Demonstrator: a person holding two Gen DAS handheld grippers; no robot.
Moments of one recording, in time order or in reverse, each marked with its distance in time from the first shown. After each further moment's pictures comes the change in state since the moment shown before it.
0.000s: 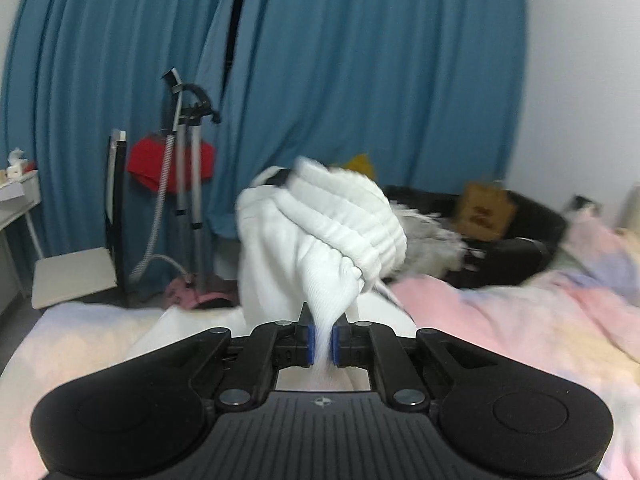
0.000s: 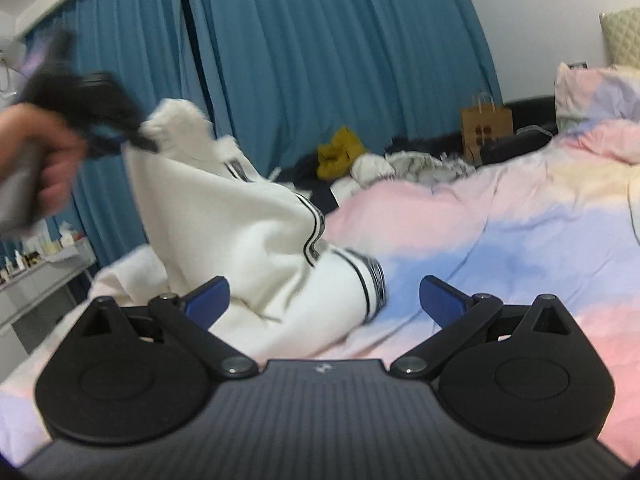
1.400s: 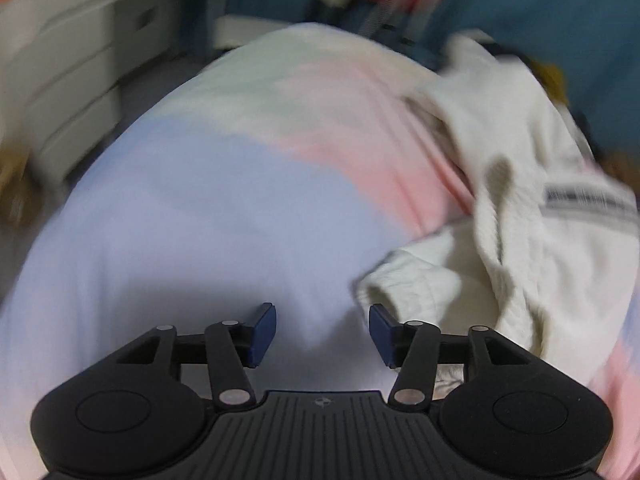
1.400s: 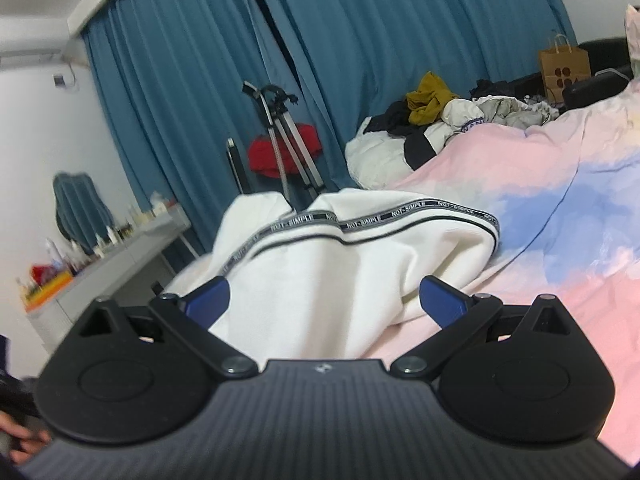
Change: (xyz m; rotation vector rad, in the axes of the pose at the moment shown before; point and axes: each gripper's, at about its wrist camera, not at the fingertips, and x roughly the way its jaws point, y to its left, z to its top) left arm -0.121 0.250 -0.246 -0.395 0.459 0.271; right arm -0.034 0.041 -0.004 0.088 0.192 0.284
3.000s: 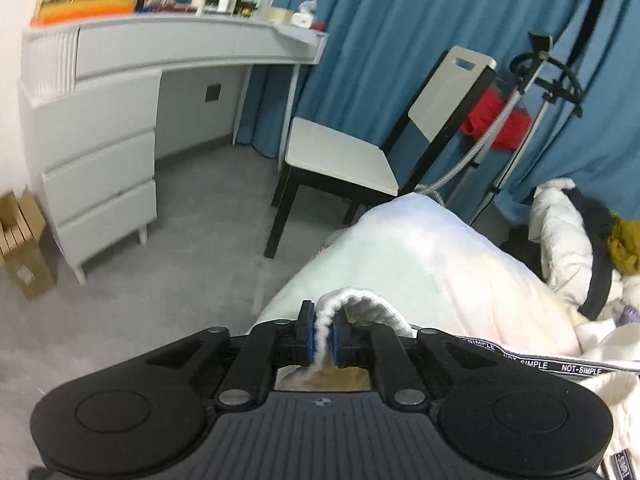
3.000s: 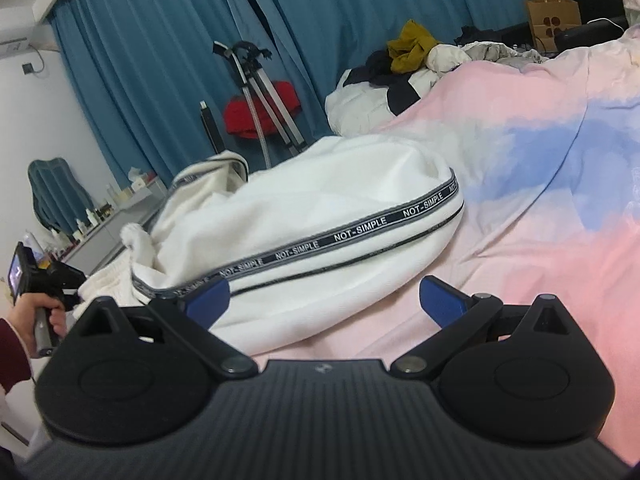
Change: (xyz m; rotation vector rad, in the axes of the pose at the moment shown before) left arm 0.119 0.097 0.227 -0.301 -0.301 0.132; right arm 0.075 -0.016 -0.028 0.033 0.141 -0.068
